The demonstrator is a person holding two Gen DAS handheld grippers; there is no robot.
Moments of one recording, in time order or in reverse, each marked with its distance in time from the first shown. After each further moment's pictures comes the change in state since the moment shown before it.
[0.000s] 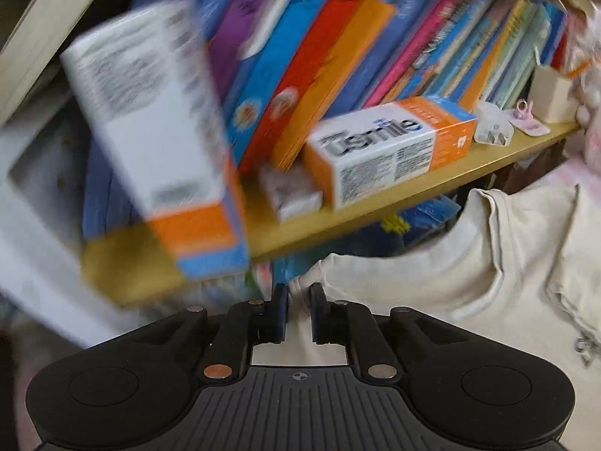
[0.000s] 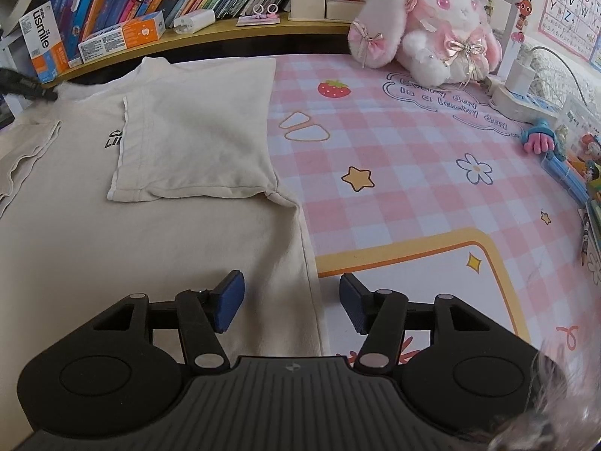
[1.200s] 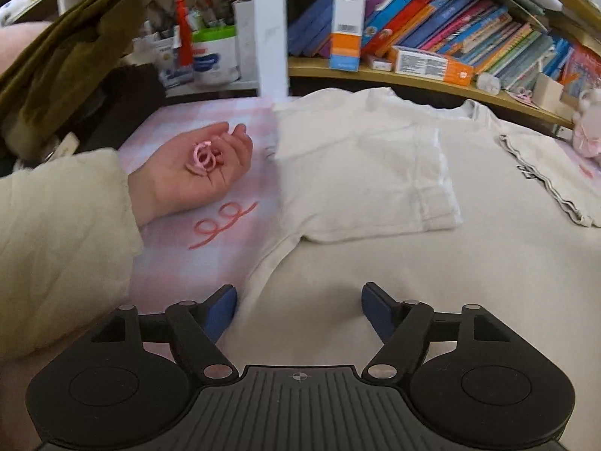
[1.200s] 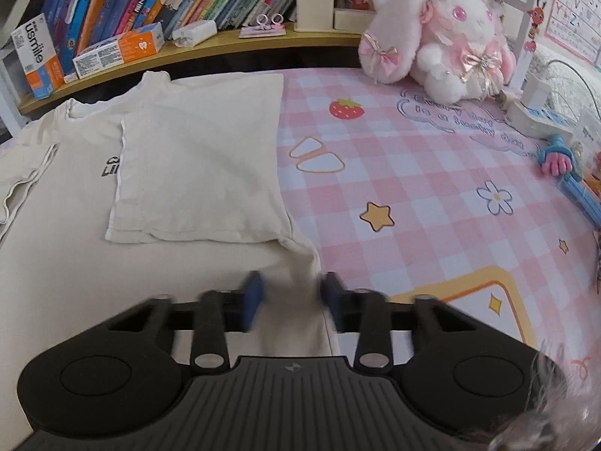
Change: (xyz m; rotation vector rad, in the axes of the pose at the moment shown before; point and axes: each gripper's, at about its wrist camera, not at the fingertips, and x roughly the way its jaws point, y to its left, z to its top) left arm -0.192 -0.027 -0.254 -0.397 -0.020 0.143; right arm 0.017 0.006 0.028 0.005 -0.025 0.013
